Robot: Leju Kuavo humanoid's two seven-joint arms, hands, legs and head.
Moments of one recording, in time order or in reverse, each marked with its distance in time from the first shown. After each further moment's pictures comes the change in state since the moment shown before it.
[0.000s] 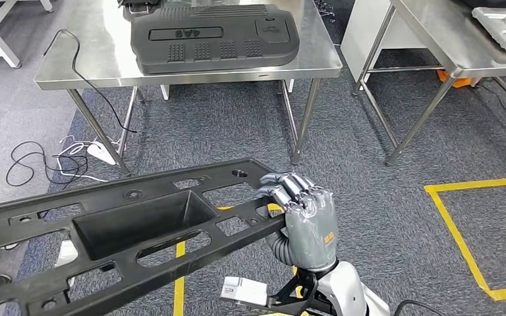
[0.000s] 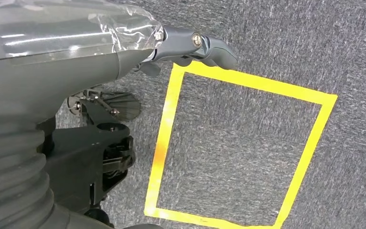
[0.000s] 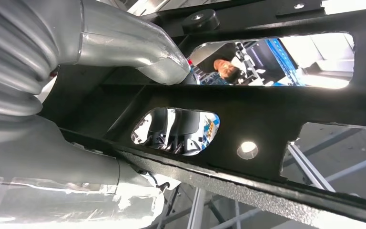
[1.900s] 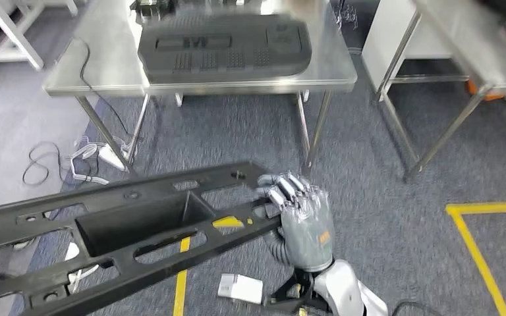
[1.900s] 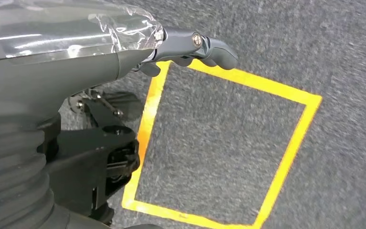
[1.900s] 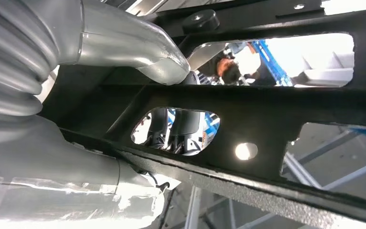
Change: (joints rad) left arm 0.000 0.006 0.000 0.000 0.007 0.002 0.003; right arm -0.007 0.011 0.000 0.027 0.006 0.010 -0.006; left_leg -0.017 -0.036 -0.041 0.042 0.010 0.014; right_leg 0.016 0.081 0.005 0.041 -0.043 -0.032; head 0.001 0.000
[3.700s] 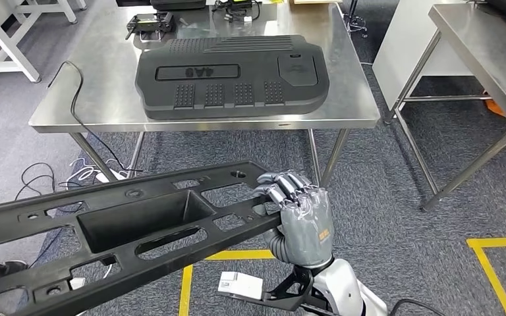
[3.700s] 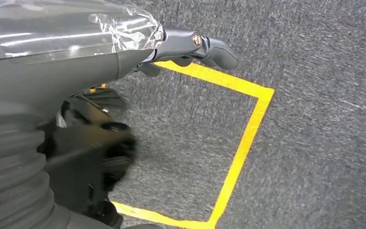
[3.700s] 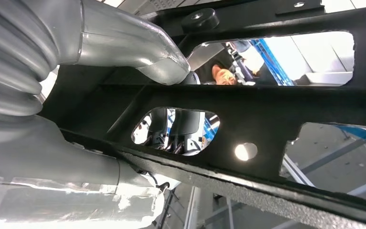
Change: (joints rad) left arm -0.001 -0.001 -0.001 0.000 0.004 0.001 -0.002; right arm -0.003 0.003 -0.001 0.010 -0.006 -0.002 -0.004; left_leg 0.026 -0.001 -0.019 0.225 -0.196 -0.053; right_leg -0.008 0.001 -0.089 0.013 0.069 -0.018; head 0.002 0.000
